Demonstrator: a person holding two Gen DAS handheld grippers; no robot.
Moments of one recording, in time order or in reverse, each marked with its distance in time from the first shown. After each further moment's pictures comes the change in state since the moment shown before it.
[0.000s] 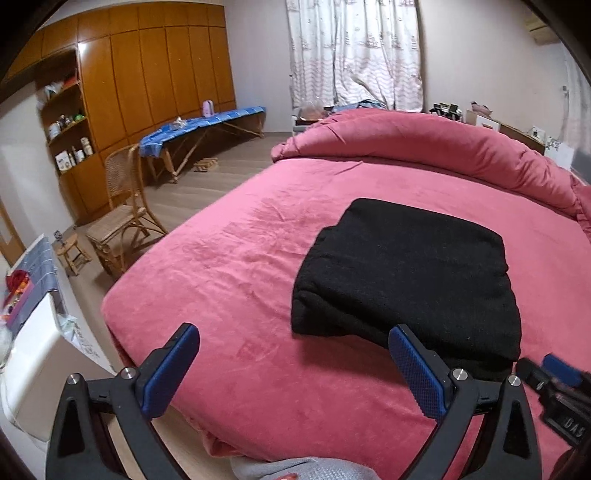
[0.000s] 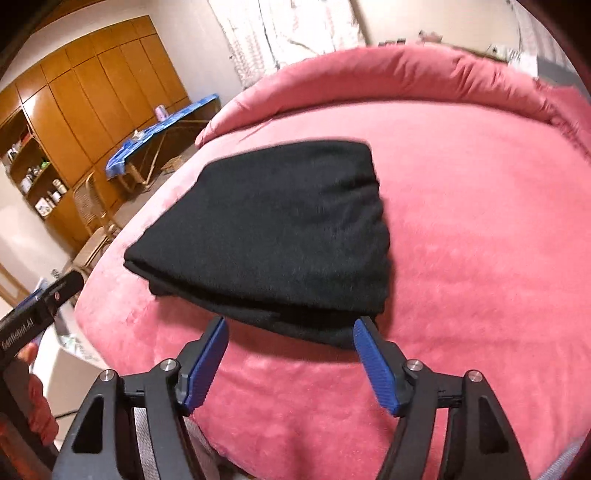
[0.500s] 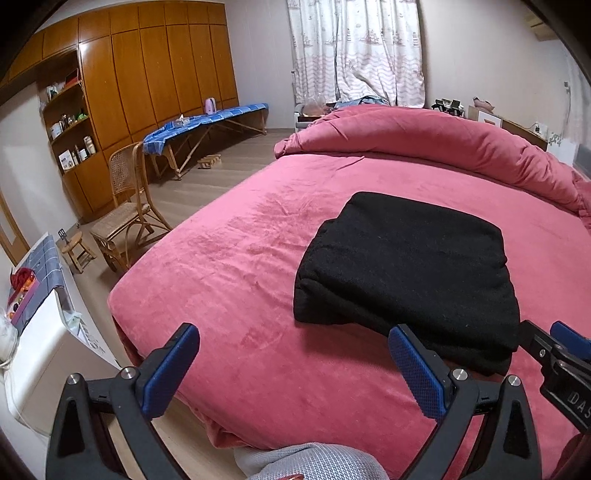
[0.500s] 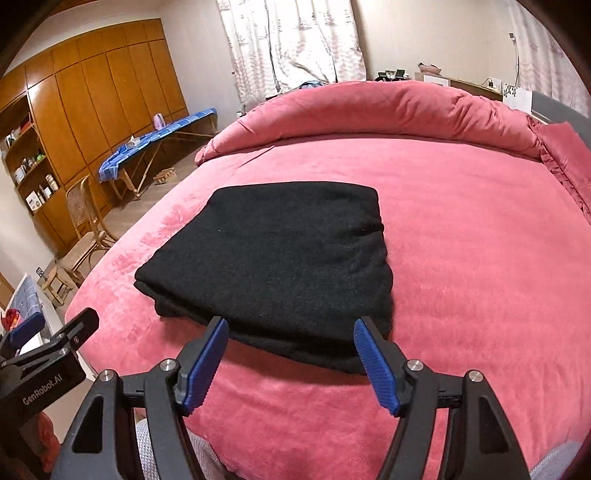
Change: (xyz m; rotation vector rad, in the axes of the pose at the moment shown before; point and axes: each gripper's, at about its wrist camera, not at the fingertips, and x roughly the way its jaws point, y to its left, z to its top) left arm -0.009 -0.004 -0.007 0.004 0.018 0.004; right arm -0.014 0.032 0.017 -0.058 -0.074 -0.067
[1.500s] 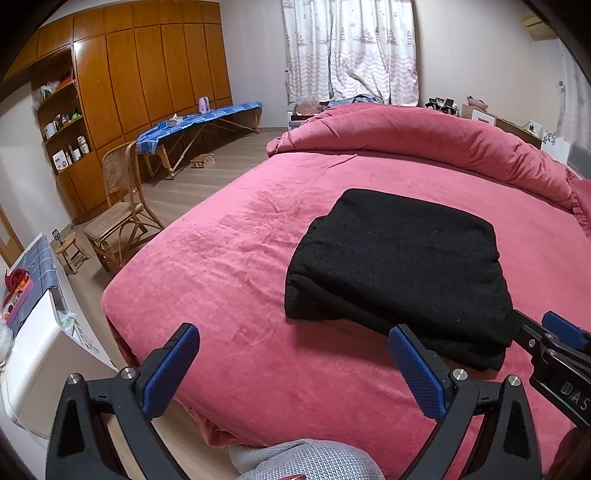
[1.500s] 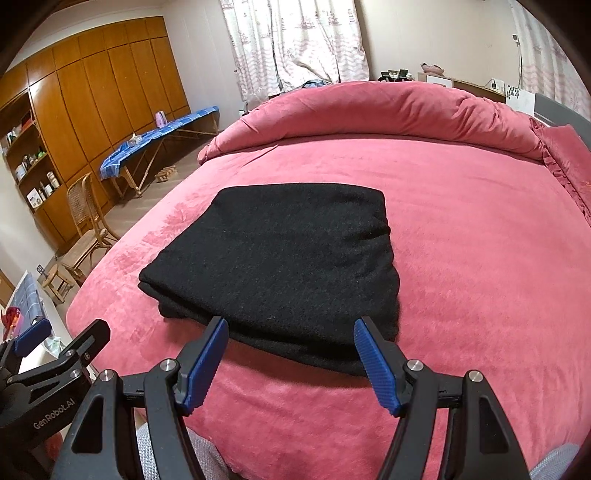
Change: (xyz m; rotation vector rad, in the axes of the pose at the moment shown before) left arm 0.001 -0.004 -0.002 0.004 0.008 -0.031; right arm 0.002 0.009 0.003 -0.009 0.005 -0.004
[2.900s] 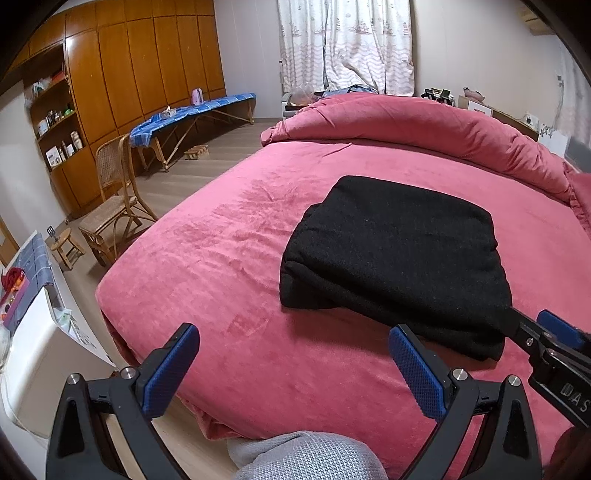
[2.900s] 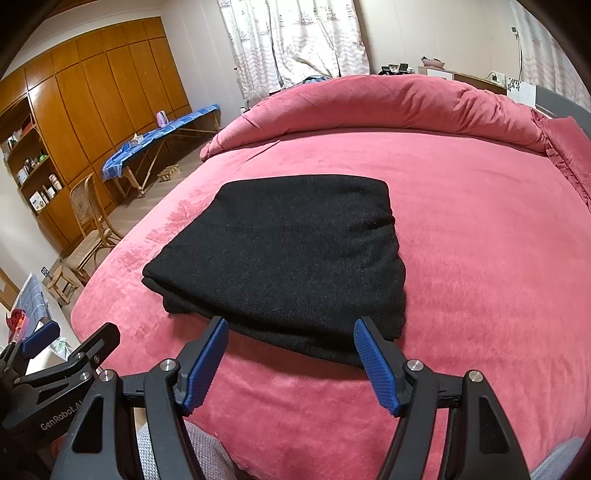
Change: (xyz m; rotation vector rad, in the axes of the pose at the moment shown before) left arm 0.008 0.001 -0.005 0.008 0.043 -0.026; right arm 0.004 -0.001 -0.006 0.020 0.016 0.025
